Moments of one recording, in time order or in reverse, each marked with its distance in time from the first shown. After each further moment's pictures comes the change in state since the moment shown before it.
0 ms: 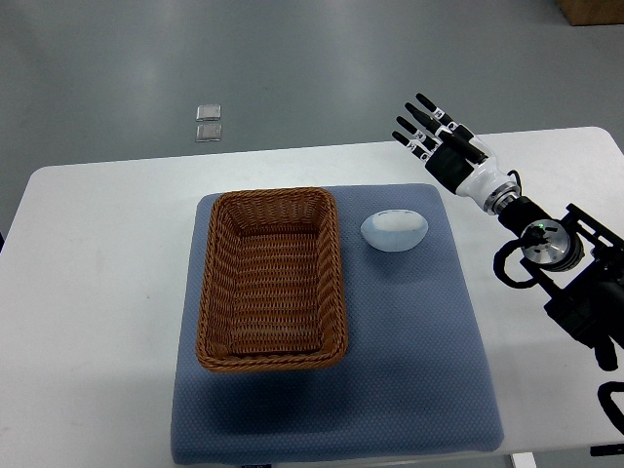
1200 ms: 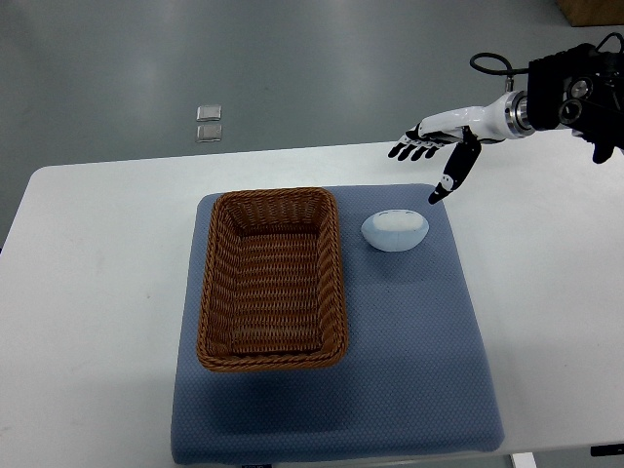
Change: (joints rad) left arm 0.000 0.000 0.001 -0.003 0.001 0.000 0.000; right arm 0.719 -0.342 -1.053 0.212 -0.862 0.103 -0.060
